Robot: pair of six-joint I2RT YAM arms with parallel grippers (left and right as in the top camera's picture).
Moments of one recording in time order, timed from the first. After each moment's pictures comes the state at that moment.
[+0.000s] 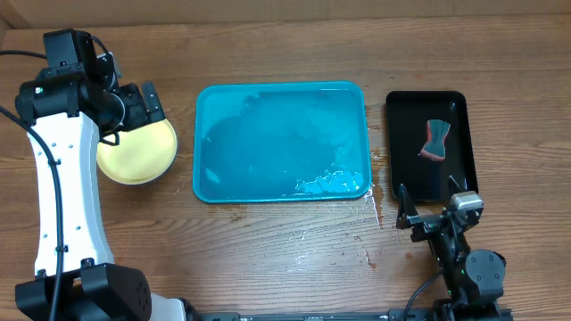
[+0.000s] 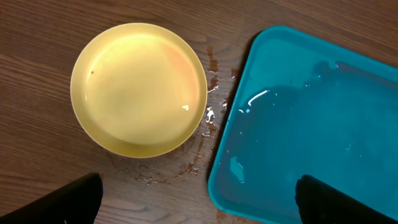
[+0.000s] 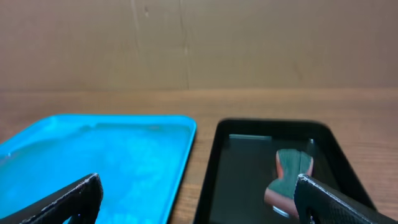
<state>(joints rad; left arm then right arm) 0.22 1.65 1.69 -1.20 0.06 -0.15 0.11 0.04 0.02 -0.04 -0.09 0.09</state>
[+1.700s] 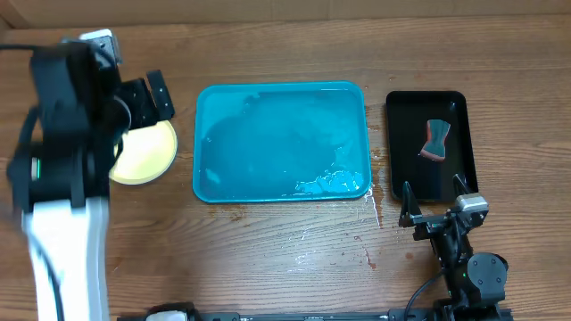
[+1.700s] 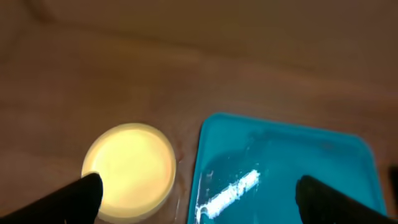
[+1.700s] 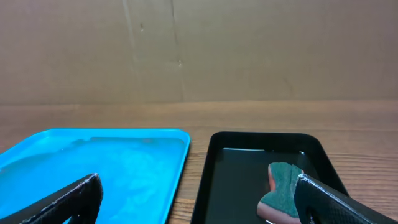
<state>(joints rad) 0.07 1.23 1.58 -0.95 -0.02 -0.15 0.11 0.01 0.02 -0.03 -0.06 0.09</state>
